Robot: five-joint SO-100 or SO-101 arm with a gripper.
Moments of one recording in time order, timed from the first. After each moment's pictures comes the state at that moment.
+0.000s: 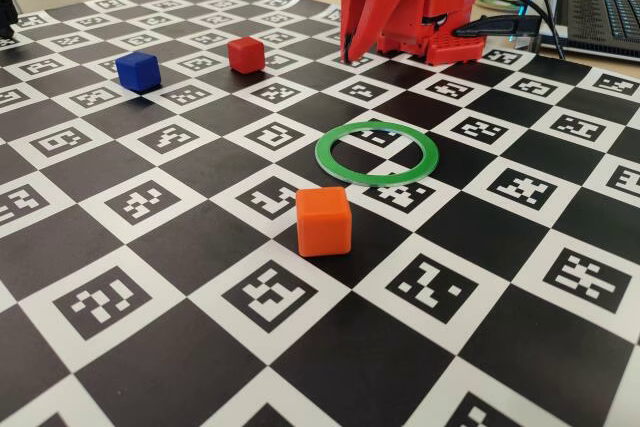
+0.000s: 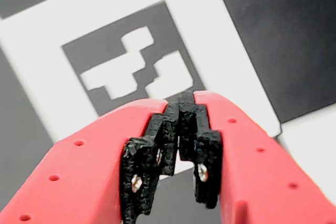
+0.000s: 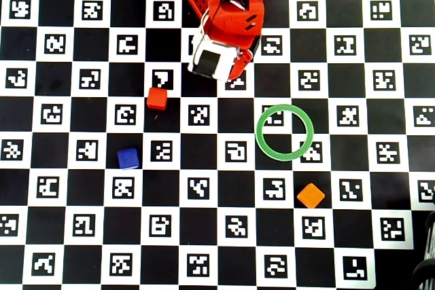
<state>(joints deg) -2.0 167.4 153.8 80.7 -58.6</state>
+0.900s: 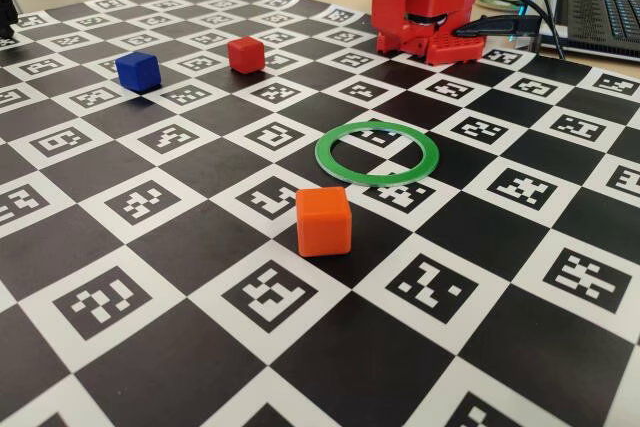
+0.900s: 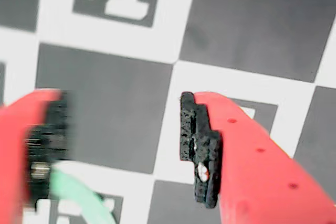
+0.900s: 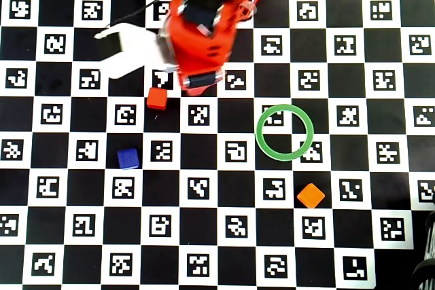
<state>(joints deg) 25.8 111.0 93.8 99.8 -32.2</state>
